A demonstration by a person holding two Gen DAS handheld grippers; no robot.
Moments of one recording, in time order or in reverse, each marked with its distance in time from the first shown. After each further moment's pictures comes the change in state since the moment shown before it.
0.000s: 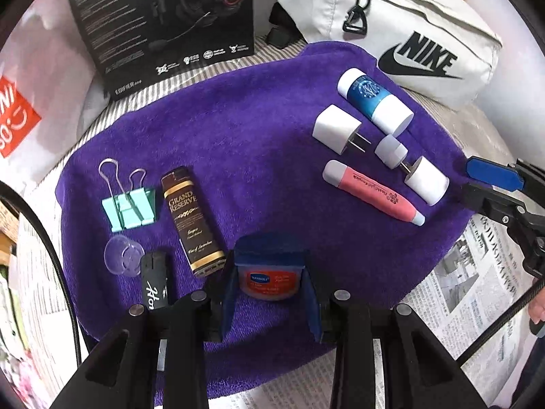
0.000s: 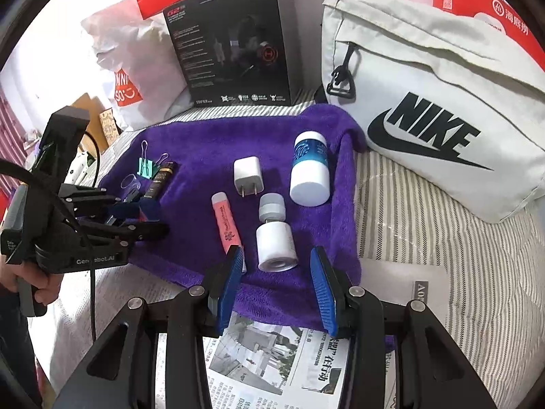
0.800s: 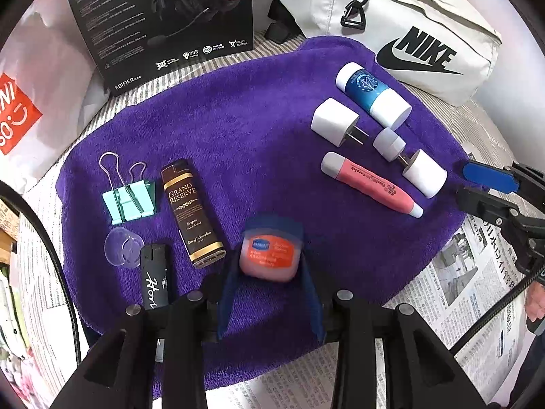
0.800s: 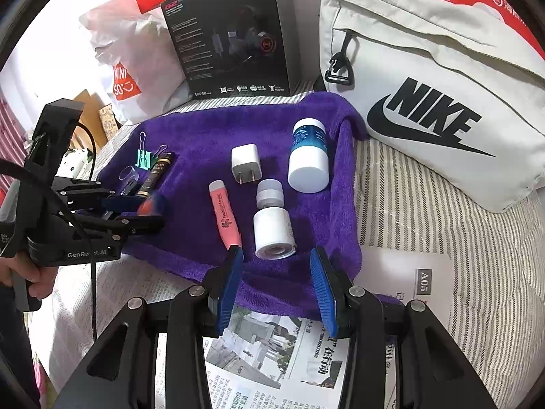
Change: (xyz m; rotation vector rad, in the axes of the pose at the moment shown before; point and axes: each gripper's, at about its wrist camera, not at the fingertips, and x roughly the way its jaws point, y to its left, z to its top) left arm 0.000 0.006 -0.002 -0.009 0.025 -0.009; right arm 0.004 -0.003 -0.005 0.003 0.021 0.007
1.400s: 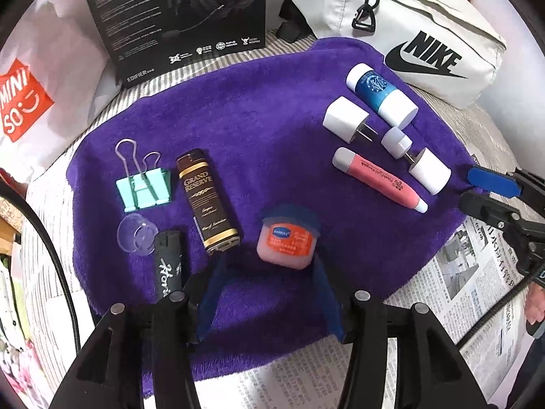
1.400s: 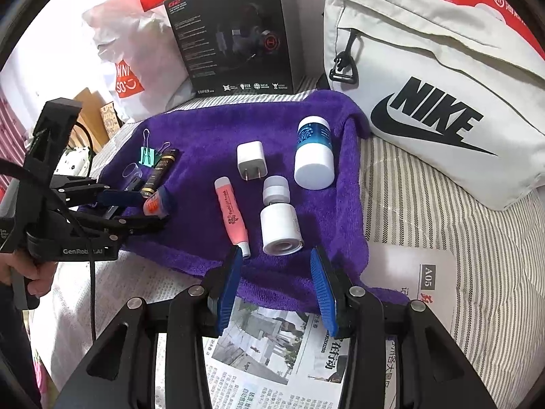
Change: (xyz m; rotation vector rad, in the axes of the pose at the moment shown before) left arm -0.006 0.008 -0.008 -0.033 0.001 0.015; right arm -0.001 0.002 -0.002 0.003 0.009 -0.005
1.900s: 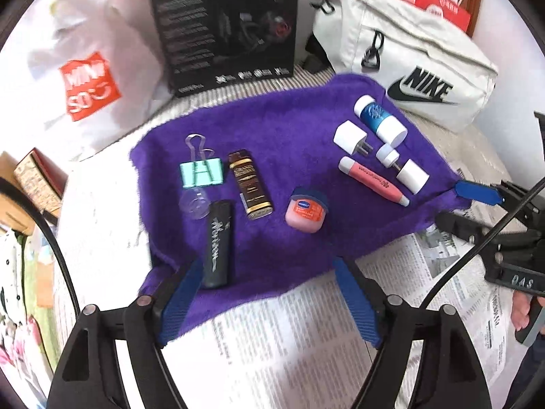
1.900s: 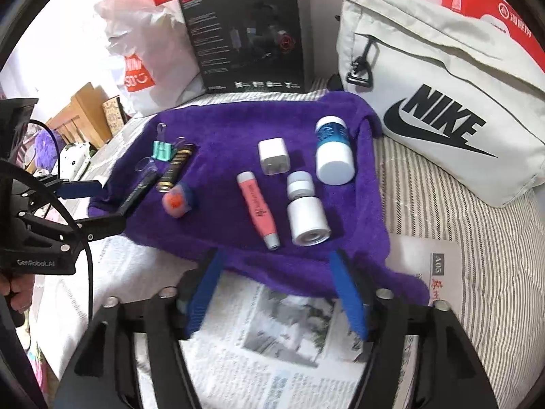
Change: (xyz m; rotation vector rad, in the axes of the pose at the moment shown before) left arm -0.069 0.006 -0.042 -0.093 -0.119 0.067; right arm -0.018 0.032 -0.004 -0.013 0.011 -0.004
